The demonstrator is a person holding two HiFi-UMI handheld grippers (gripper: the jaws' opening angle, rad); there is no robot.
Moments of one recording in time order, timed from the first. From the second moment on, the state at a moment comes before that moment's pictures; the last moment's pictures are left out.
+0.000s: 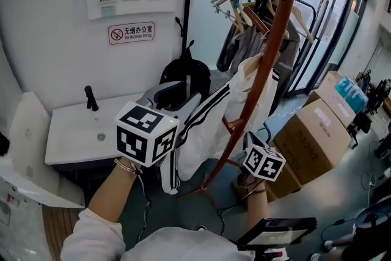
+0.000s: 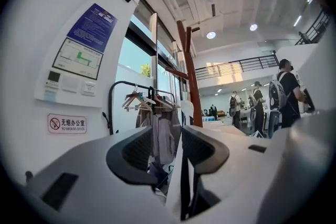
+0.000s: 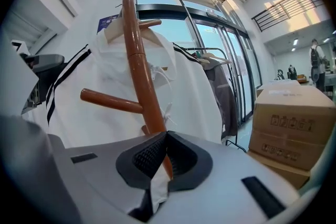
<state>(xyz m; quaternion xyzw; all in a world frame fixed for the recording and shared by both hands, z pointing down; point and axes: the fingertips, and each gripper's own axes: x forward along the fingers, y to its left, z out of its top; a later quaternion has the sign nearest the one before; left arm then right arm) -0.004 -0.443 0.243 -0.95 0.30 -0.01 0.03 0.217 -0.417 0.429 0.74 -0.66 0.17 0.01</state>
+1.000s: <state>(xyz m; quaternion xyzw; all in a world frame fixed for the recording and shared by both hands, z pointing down) -0.116 -0.407 0.385 -0.85 0.51 0.06 -0.15 0.218 -0.370 0.449 0.72 -0.68 0.13 0.03</state>
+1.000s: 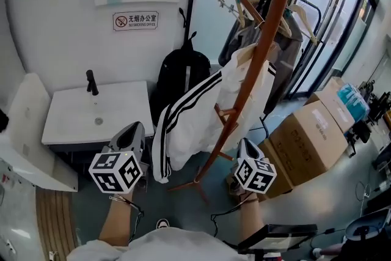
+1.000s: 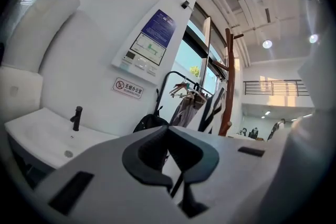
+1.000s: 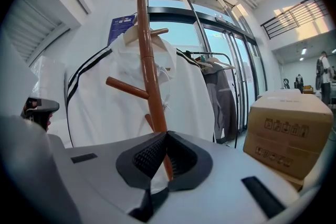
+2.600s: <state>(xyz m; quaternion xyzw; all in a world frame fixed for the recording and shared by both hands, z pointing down) 0.058 -0.343 0.444 -0.88 0.45 -0.02 -0.15 0.244 -0.321 0.467 0.69 -0.71 0.14 0.04</state>
